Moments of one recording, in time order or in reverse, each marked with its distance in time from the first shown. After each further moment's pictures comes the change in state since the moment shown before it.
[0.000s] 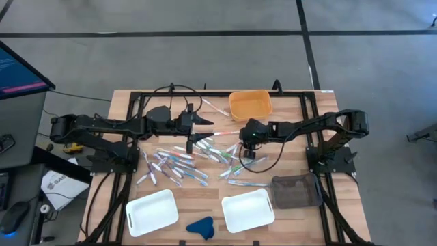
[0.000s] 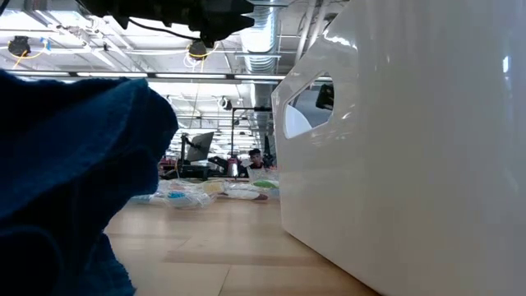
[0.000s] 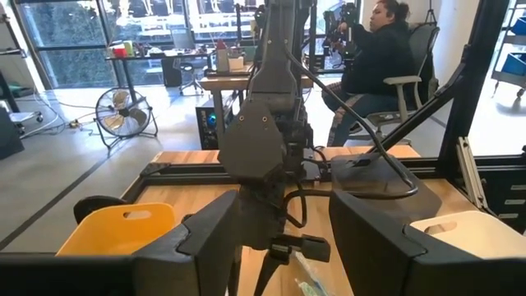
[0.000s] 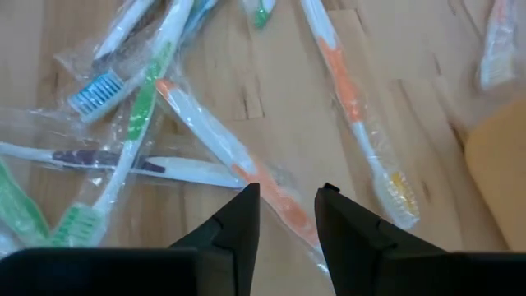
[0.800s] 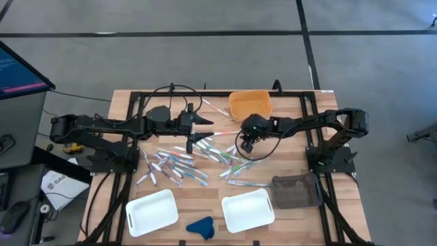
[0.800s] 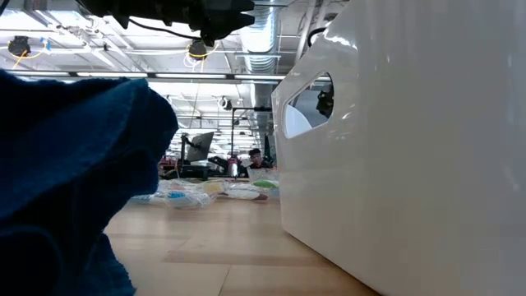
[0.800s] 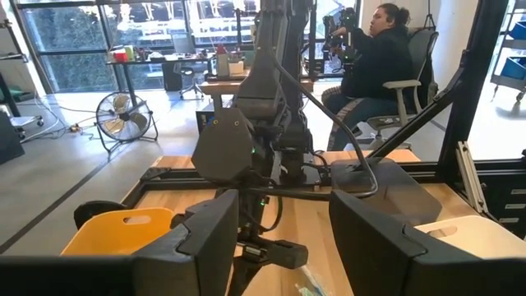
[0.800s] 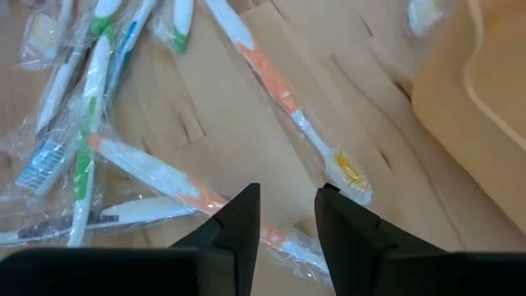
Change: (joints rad) left arm -0.002 0.000 0.000 0.014 0.000 0.000; right arm -0.079 -0.001 0.000 0.006 -0.007 0.248
